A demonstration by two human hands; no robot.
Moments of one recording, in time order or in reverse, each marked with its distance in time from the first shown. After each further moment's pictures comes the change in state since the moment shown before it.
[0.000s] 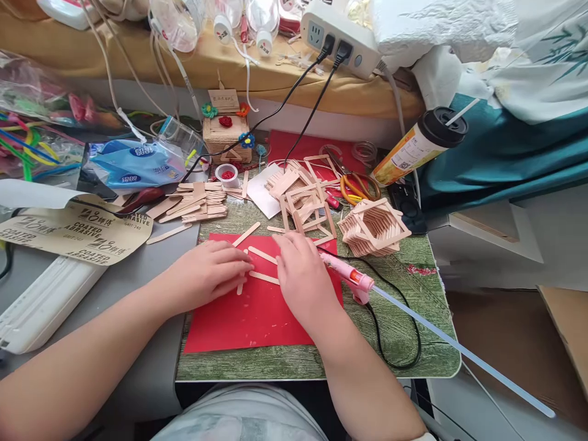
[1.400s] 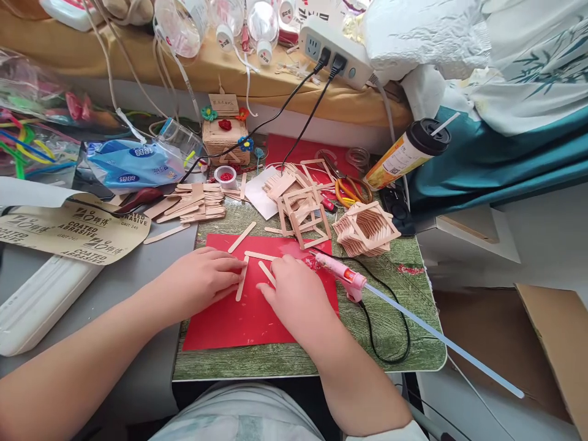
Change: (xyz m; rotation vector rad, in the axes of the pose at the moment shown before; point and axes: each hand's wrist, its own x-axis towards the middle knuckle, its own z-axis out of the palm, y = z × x) left_hand -0.004 0.015 -0.004 0.042 -0.146 -0.068; right_hand -0.008 -0.015 0.002 -0.193 -0.318 0.224
